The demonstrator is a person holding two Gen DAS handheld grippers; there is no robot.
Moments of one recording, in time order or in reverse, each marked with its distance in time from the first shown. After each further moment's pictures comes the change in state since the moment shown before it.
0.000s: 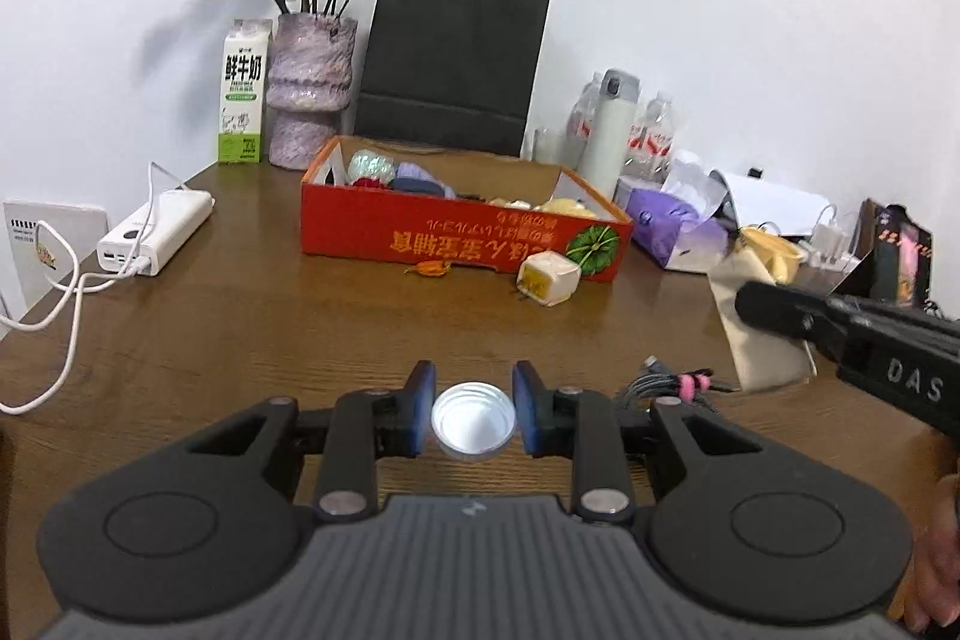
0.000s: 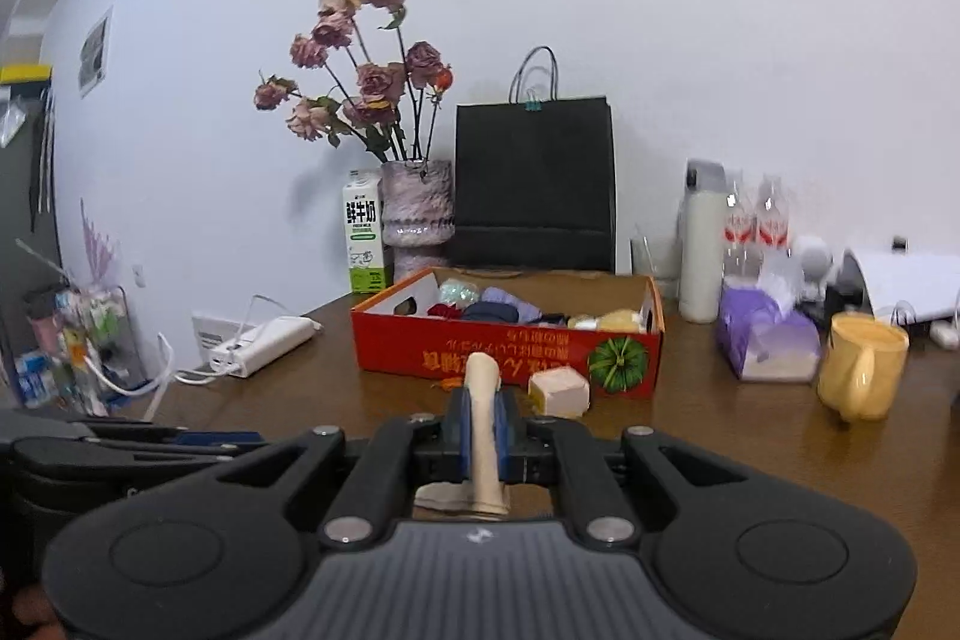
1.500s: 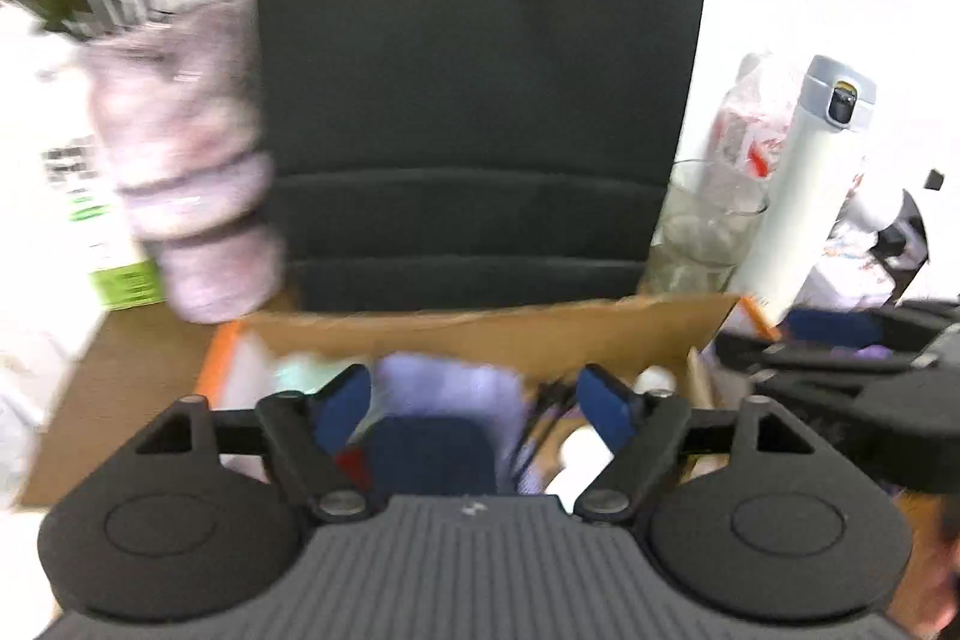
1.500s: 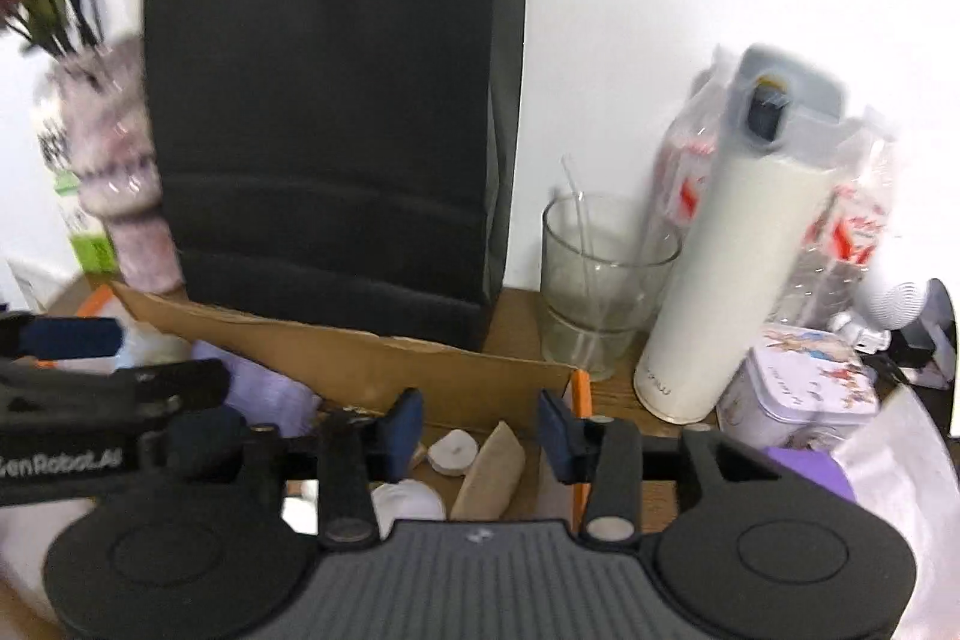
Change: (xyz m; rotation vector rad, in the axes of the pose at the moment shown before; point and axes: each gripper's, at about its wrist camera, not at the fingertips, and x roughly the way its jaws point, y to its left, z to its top) left arm 0.349 0.013 0.235 0.099 0.231 0.164; right arm 0.405 -0.132 0.153 0.002 0.381 -0.197
